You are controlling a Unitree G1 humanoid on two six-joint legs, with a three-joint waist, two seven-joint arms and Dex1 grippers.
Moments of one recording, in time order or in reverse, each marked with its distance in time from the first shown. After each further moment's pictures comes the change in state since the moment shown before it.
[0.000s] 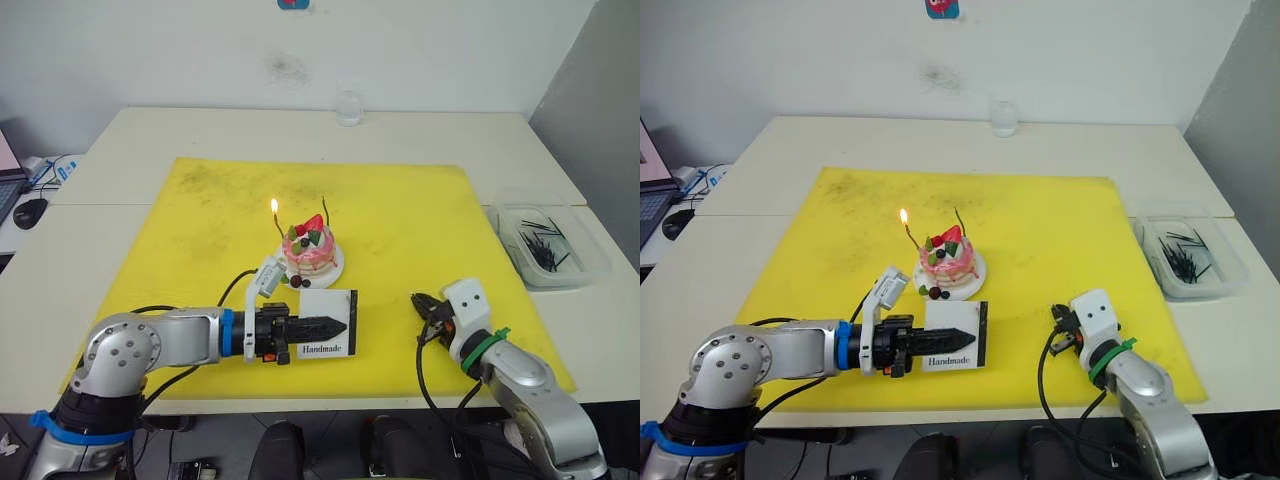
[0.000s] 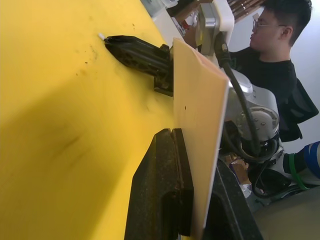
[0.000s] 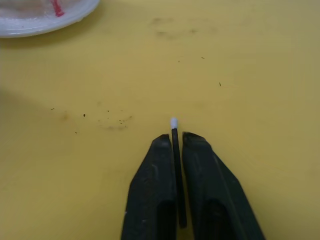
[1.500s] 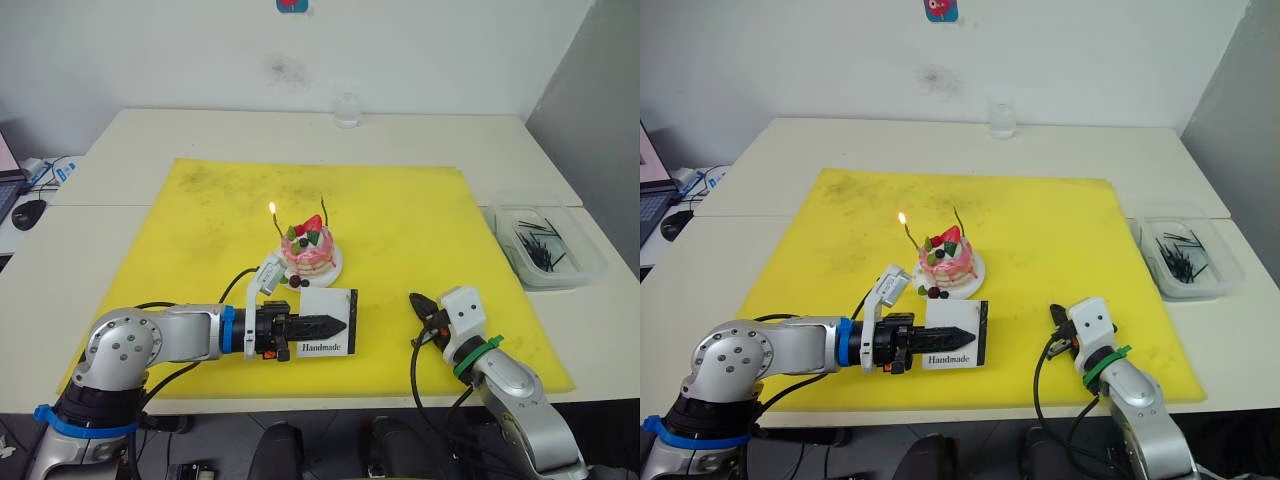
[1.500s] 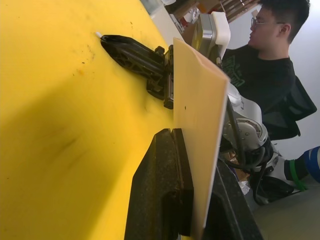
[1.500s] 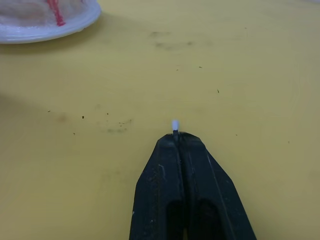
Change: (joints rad) left arm -0.018 0.000 0.000 0.022 0.002 0.026 -0.003; right arm 0.032 0.063 0.028 0.111 -0.056 -0.208 0.009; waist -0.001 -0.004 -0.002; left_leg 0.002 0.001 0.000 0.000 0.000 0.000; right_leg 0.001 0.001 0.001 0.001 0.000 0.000
